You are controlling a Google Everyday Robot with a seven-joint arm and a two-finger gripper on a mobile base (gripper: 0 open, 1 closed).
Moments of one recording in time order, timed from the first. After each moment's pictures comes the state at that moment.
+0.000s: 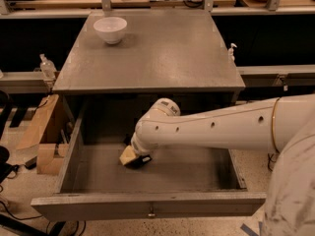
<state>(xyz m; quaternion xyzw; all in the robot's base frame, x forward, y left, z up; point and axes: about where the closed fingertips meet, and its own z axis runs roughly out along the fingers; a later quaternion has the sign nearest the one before) 0.570 0.053 0.578 -0.29 0.94 0.08 0.18</state>
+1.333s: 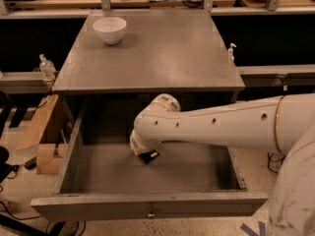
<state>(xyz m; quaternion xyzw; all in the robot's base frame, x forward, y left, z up) 0.569 0.056 0.594 -0.30 0.94 0.09 0.17</state>
